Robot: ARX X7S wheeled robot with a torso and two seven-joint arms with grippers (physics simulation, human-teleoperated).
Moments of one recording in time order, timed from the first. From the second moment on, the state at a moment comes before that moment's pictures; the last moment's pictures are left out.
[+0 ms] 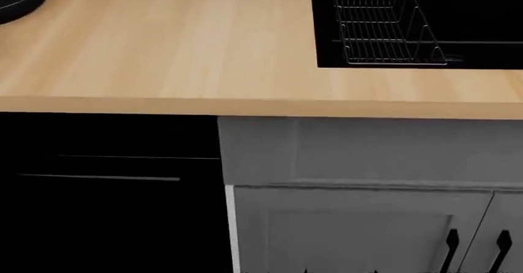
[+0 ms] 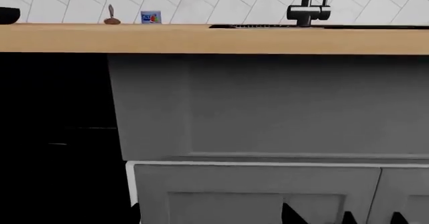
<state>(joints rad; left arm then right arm) -0.01 -0.12 0.13 -0.01 -0.15 0.06 -0.15 -0.03 0.13 -0.15 -0.03 0.12 -0.03 0.14</state>
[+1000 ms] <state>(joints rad) -0.01 -0.15 0.18 0.00 -0.17 0.03 -0.20 -0.04 0.16 -0.19 -0.03 0.16 -0.03 0.17</state>
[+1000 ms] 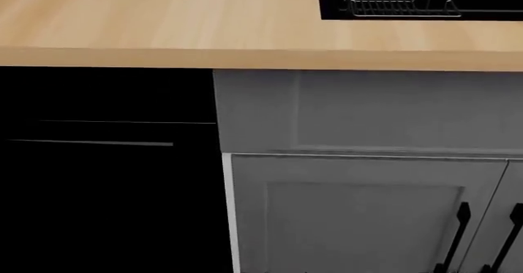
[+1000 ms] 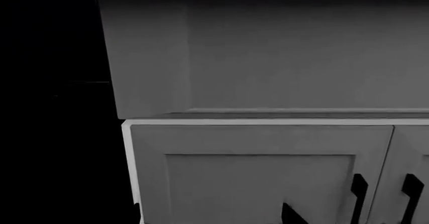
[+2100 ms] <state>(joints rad) -0.03 -0.18 0.22 0.01 -0.17 0.05 -0.23 -0.04 0.19 -0.22 -0.03 0.19 -0.05 0.20</state>
